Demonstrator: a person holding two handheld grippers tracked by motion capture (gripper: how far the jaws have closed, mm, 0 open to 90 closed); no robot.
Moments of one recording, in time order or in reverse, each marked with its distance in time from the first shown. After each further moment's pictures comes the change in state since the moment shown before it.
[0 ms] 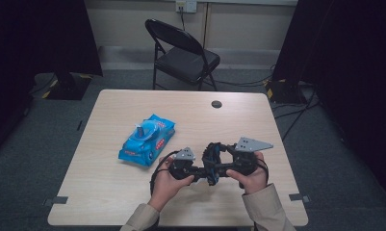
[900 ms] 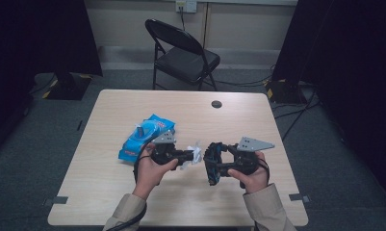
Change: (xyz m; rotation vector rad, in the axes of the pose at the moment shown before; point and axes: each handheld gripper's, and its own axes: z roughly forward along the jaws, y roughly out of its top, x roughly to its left) left arm 0.024 0.033 -0.064 -0.125 0.087 -0.025; right arm -0.004 -0.003 -0.001 -0.005 0.005 0.016
